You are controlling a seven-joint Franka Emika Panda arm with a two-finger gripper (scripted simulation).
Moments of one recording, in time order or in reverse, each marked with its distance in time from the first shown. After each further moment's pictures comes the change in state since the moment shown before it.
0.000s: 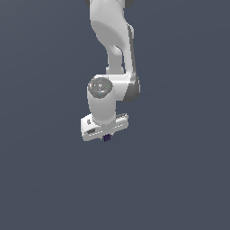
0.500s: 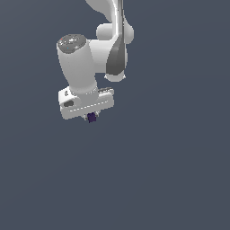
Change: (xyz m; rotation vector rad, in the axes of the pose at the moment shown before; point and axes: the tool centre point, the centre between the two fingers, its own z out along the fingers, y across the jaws) arm -0.062 0.042 -0.096 0.000 0.001 0.001
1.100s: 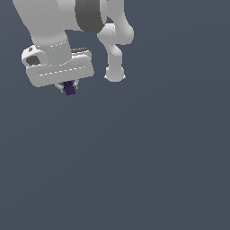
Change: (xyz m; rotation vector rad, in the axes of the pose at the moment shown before) arm -0.070 0.050 -0.113 0.001 0.002 0.001
